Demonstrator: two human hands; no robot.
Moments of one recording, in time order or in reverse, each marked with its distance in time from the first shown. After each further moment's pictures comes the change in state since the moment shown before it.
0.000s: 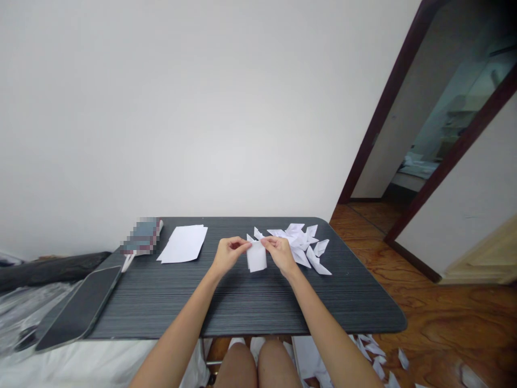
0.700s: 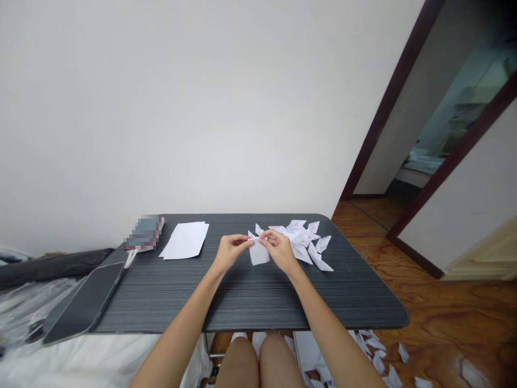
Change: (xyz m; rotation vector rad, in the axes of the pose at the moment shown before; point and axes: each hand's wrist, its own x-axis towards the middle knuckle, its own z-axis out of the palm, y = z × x) left_hand -0.001 -0.002 0.000 -0.030 0.008 -0.035; right_hand -0.005 -0.006 0.002 -0.095 -0.066 -0.188
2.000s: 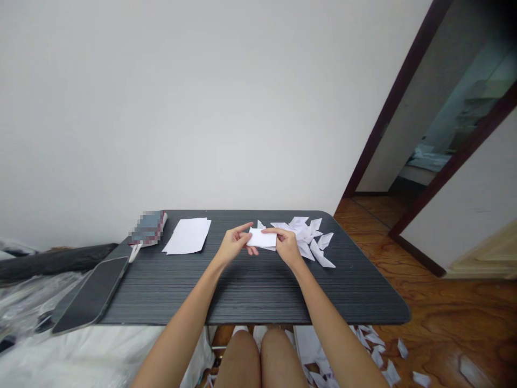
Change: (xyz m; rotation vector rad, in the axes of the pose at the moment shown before) left_hand 0.001 0.003 0.002 -0.240 -0.198 -0.139; right_hand 0.001 0.003 -0.012 -0.117 0.046 -0.013
